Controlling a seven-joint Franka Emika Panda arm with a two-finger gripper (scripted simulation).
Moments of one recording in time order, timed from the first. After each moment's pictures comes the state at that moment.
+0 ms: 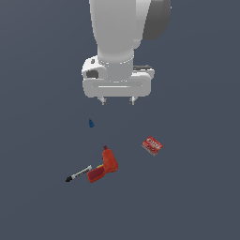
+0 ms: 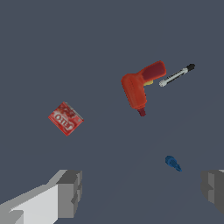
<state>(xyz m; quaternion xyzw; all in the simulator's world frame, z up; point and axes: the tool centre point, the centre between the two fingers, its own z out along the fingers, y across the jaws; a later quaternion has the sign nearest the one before) -0.010 -0.007 0.314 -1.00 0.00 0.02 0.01</state>
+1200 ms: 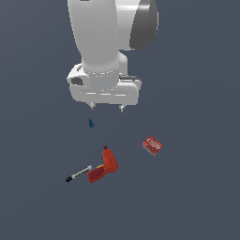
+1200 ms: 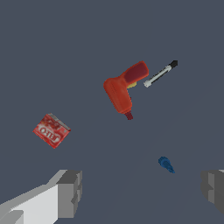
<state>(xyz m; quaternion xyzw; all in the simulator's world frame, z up) 0.007 -0.043 0.301 -1.00 0.06 0.02 0.01</state>
